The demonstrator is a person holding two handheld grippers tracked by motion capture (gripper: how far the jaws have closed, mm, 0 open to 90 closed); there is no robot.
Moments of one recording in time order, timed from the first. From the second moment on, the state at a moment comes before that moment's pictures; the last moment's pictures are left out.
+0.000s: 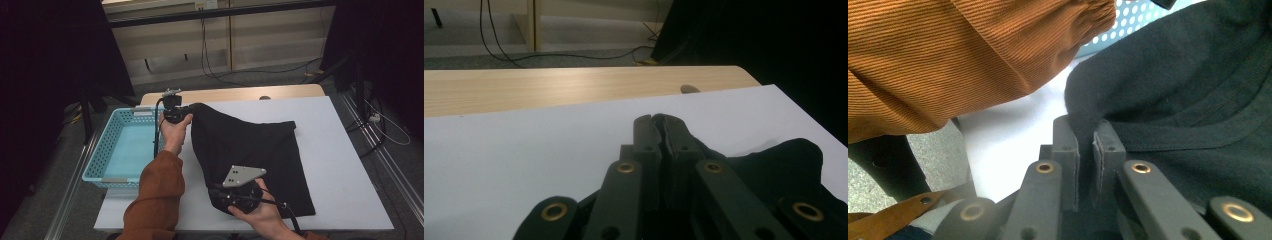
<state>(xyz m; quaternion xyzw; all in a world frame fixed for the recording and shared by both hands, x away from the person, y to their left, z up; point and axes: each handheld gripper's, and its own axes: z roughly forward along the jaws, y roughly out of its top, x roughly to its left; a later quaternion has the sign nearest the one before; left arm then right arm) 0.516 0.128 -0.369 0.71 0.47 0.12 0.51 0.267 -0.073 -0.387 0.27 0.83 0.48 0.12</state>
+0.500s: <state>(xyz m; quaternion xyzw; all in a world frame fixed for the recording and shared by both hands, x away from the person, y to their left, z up) 0.517 0.145 -0.352 0.70 0.48 0.14 0.51 0.268 -0.060 -0.378 0.25 0.82 0.49 0.12</state>
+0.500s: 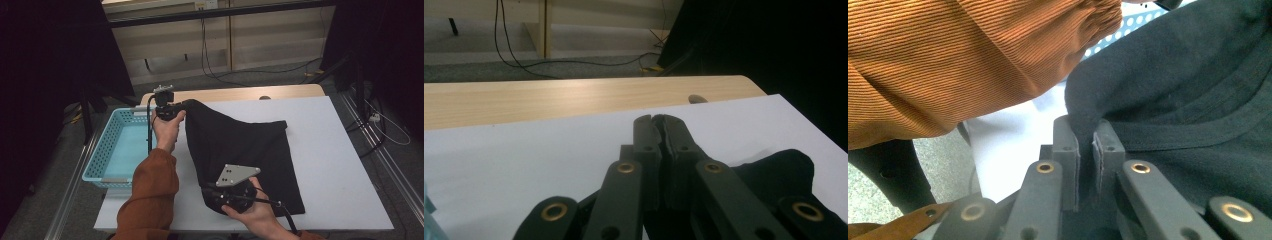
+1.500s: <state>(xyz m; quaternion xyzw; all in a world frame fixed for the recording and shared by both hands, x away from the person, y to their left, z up) 0.515 0.179 -0.331 0.69 0.49 0.16 0.50 0.274 -0.030 -0.356 0.22 0.82 0.52 0.12</state>
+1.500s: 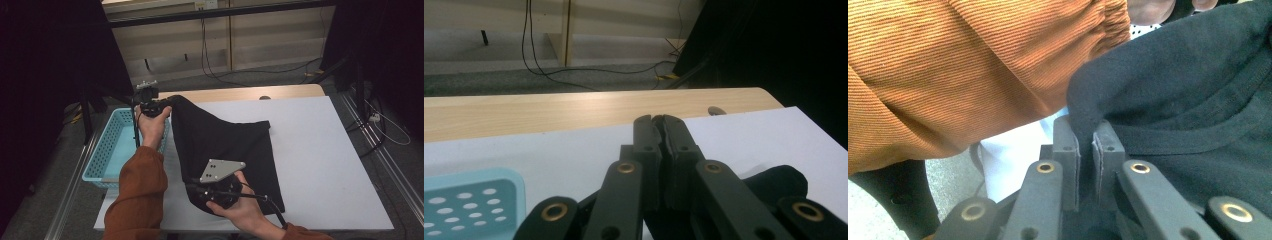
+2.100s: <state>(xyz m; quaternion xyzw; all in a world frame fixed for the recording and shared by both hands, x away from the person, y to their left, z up) 0.513 0.192 -0.323 0.69 0.49 0.17 0.50 0.274 -0.014 -0.348 0.21 0.82 0.53 0.11</state>
